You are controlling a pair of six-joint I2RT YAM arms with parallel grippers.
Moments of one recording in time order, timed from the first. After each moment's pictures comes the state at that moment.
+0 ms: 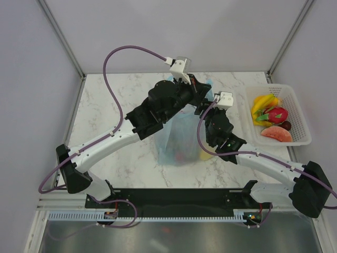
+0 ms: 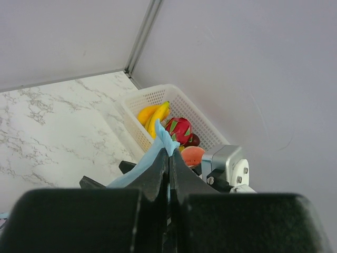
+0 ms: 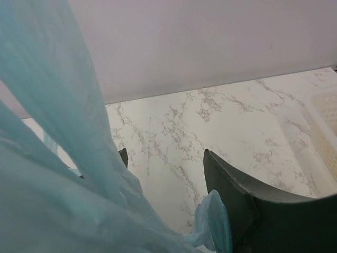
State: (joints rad) left arm -1.01 1.52 1.59 -0.02 -0.24 -0.45; right arm 0.82 1.18 0.76 0.50 0.86 0.15
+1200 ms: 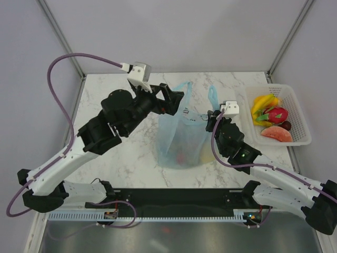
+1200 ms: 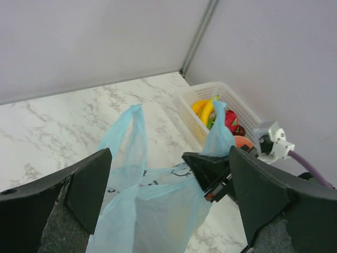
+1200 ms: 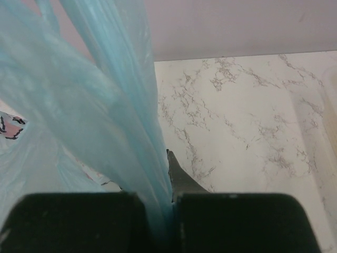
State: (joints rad) left arm -1.02 1.21 1.55 -0.34 -0.39 -0.31; right arm 0.82 0.95 0.64 0.26 0.69 0.21
